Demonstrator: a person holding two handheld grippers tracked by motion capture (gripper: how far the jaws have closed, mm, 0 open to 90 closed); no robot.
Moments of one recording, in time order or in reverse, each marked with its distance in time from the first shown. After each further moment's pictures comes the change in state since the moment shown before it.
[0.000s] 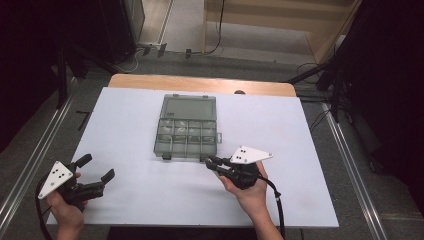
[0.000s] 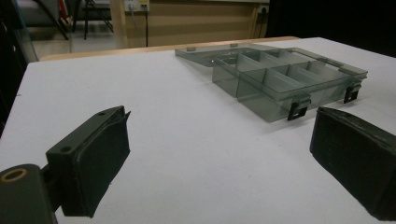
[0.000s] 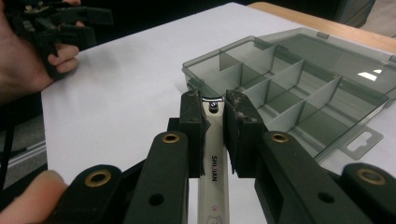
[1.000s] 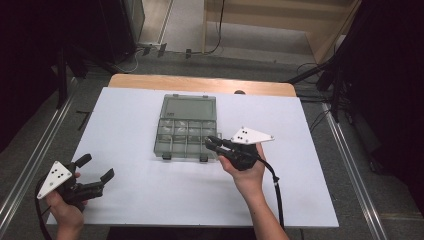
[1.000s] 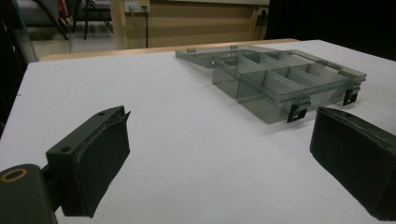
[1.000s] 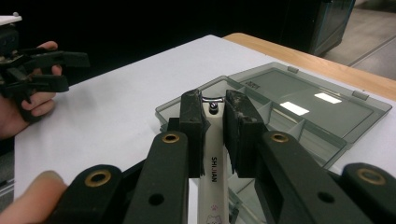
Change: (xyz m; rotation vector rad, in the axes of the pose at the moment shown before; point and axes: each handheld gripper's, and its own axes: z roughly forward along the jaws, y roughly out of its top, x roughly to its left) left arm 0.001 0.000 -0.001 -0.005 -0.002 -0.007; right arm -0.022 0.033 0.010 -0.078 -0.047 0.029
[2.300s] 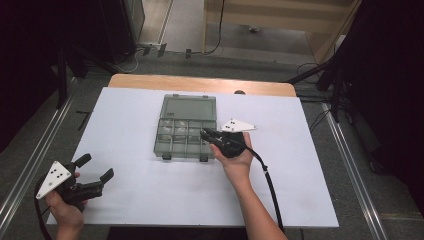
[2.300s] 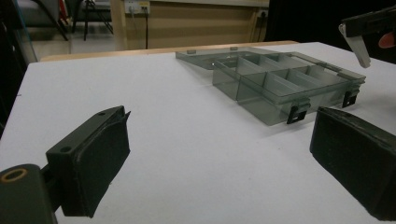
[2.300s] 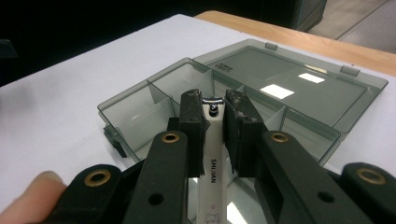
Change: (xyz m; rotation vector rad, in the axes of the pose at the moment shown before) left arm 0.001 0.000 0.000 -0.006 -0.001 -0.010; right arm -0.030 -0.014 0.054 0.059 -0.078 0.055
